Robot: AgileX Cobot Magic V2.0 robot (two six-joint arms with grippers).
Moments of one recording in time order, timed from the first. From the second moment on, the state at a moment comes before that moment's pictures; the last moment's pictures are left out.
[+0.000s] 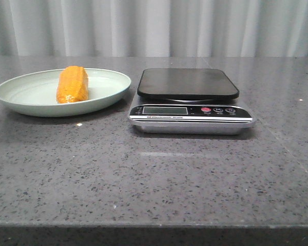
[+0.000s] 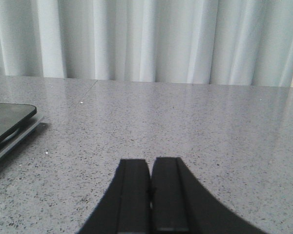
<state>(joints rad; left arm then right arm) -0.26 1.00 -0.95 -0.18 0.63 -0.05 -0.03 -0.01 0.03 0.05 0.01 -0.03</state>
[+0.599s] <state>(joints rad) -0.54 1.71 -1.53 0.22 1.00 -0.48 -0.03 -0.01 0.03 0.05 0.01 -0.03</state>
